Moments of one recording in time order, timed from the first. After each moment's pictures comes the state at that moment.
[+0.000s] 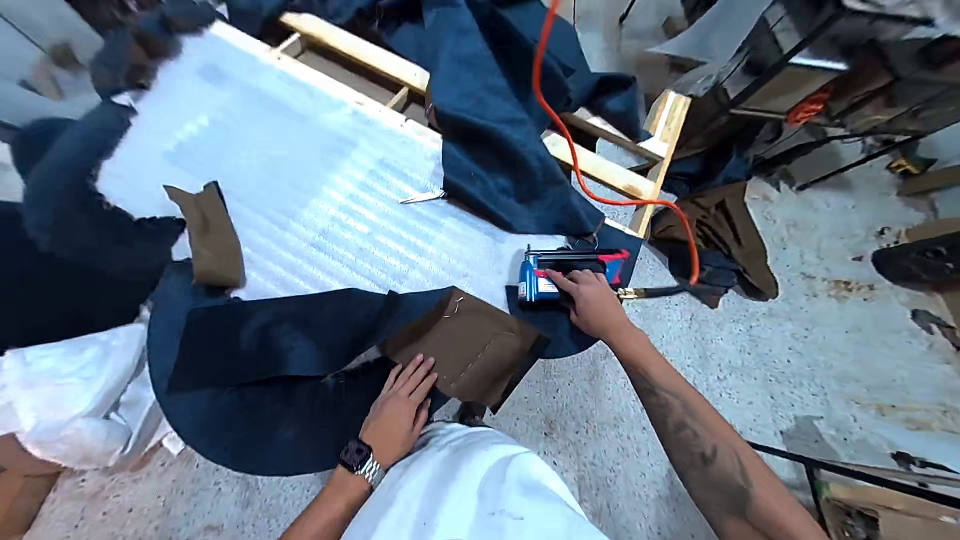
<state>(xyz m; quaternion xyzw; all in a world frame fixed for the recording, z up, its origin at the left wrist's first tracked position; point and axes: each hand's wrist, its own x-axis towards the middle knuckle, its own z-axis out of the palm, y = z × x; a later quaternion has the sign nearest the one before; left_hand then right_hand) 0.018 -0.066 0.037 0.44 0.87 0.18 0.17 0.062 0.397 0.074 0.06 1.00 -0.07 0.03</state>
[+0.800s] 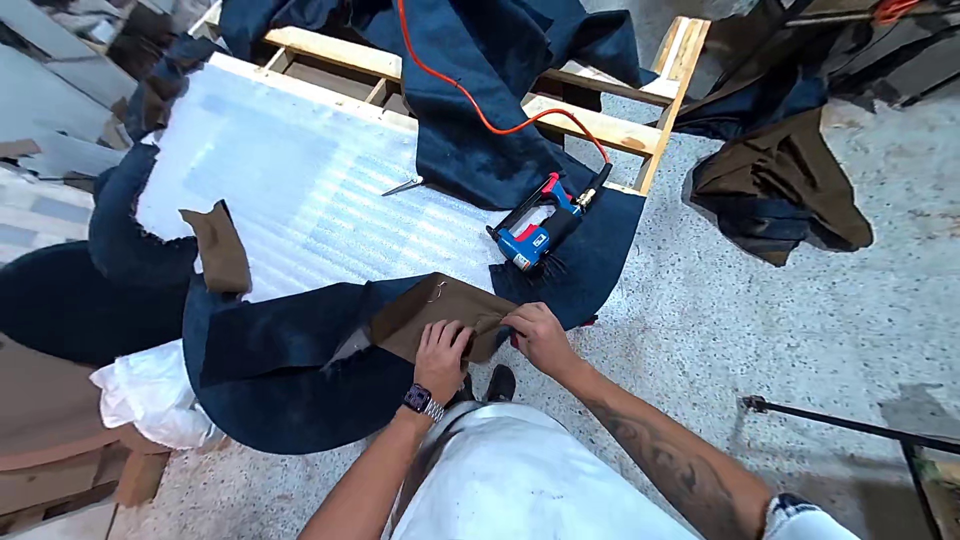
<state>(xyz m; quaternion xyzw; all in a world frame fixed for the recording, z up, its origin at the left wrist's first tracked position) 0.040 0.062 0.032 0.43 0.90 0.11 0.03 0.129 0.298 0.013 -0.01 0.95 -0.28 -0.16</state>
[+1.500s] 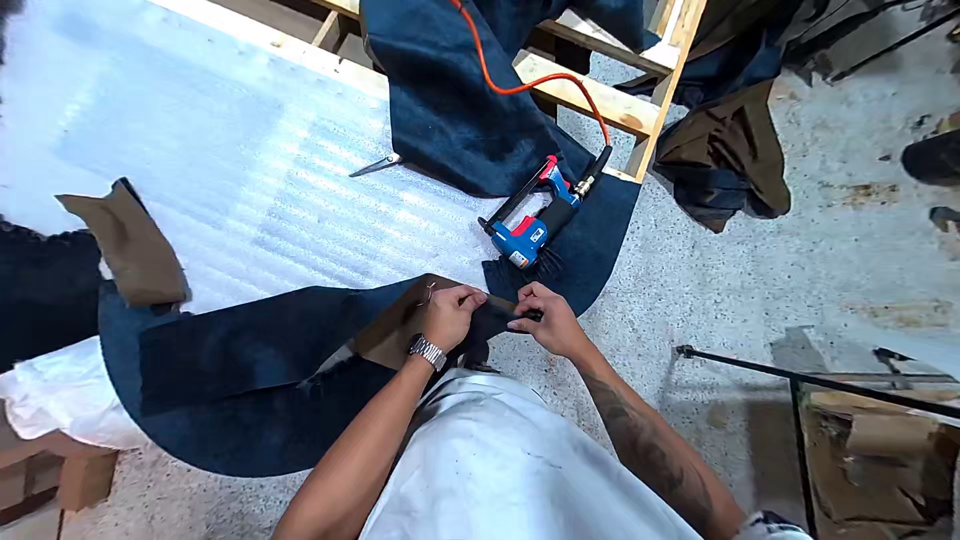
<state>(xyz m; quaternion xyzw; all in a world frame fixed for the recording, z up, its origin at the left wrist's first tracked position) -0.041 0.136 0.048 0.19 0.79 0.48 0.33 0.112 0.332 0.036 0.14 0.86 -0.49 0.01</state>
